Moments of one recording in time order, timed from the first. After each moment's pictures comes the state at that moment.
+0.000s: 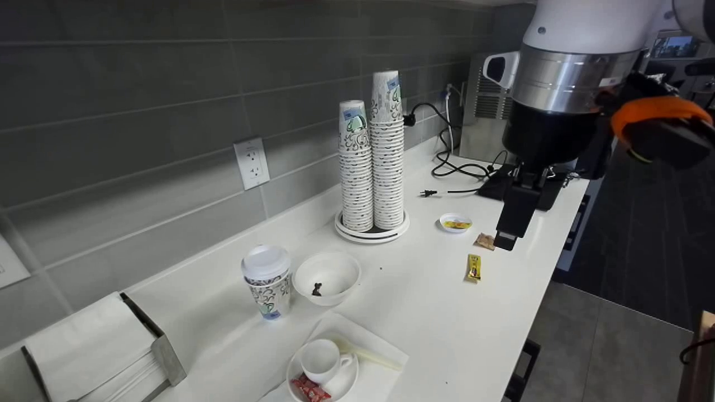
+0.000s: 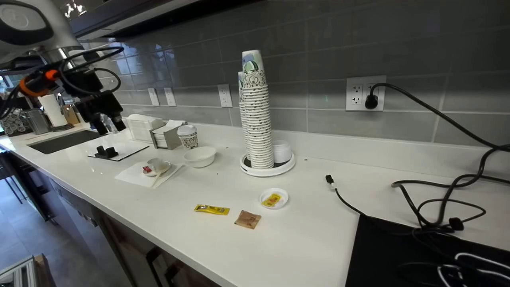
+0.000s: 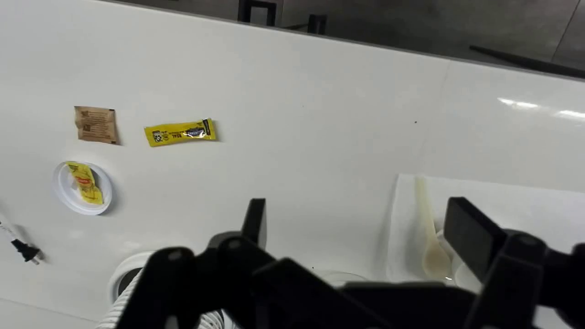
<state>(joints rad) 0.16 -0.58 0.37 -2.61 -0.01 2.14 0.20</state>
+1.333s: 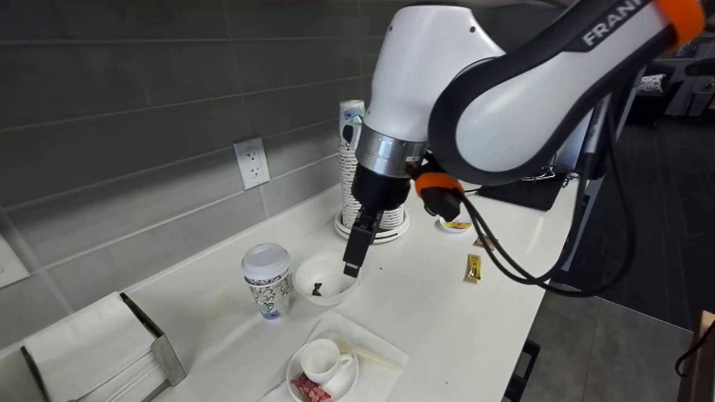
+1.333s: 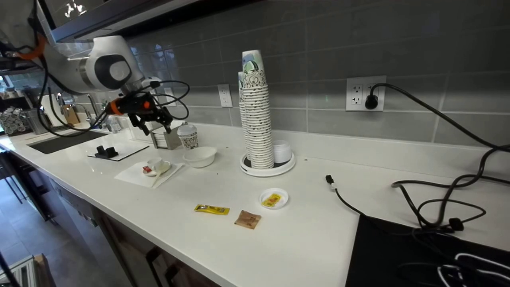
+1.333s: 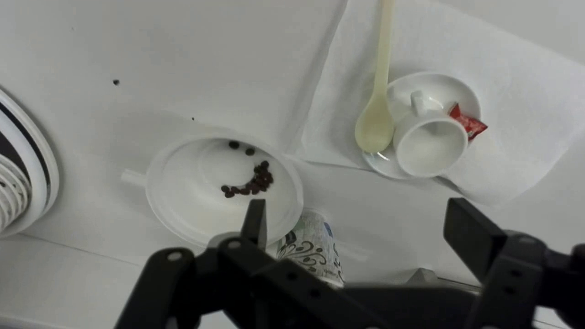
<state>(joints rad) 0.23 0.09 0.27 -2.26 -0.05 2.64 -0.05</state>
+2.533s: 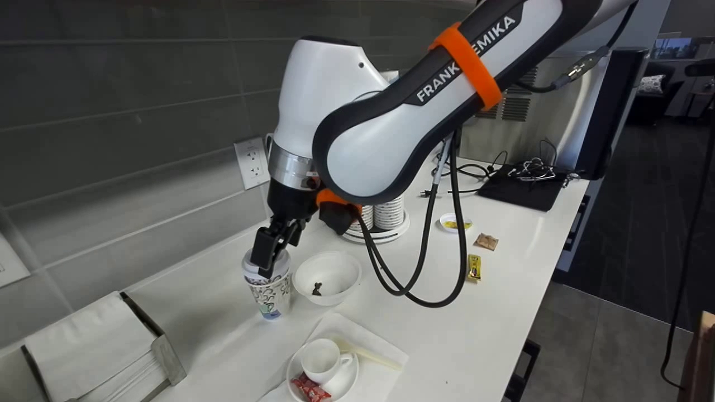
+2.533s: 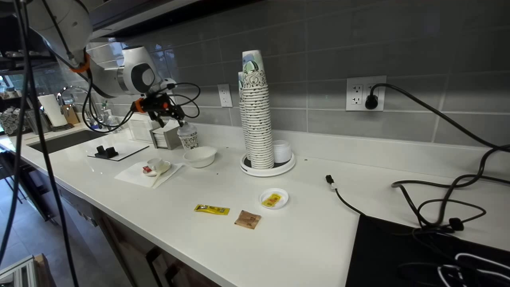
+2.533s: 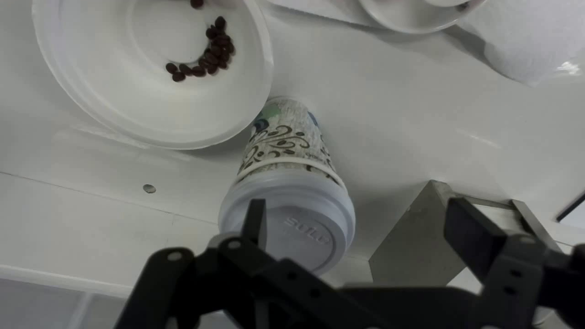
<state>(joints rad) 0.33 0.45 0.22 -1.83 -0.15 2.63 0.08</state>
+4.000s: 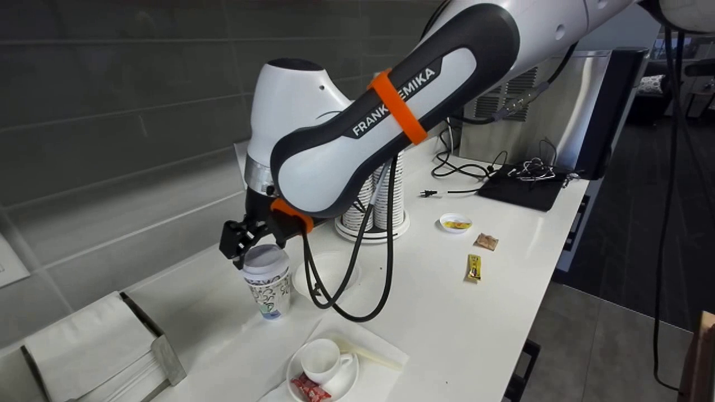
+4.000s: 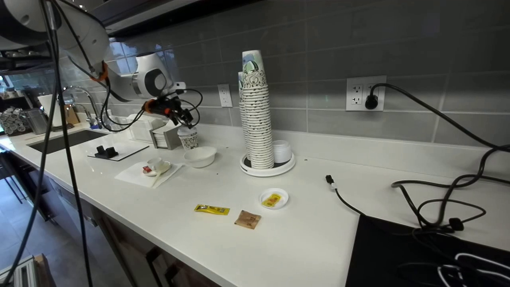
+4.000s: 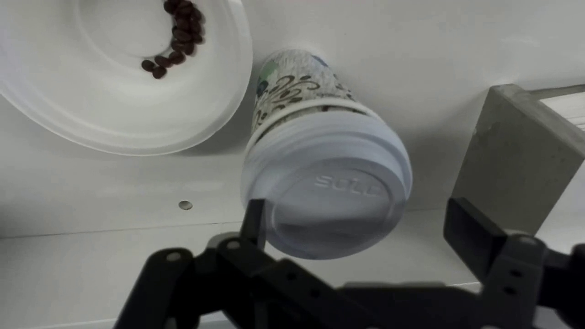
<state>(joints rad) 0.48 0.62 0.05 -1.59 -0.10 2.60 0.42</state>
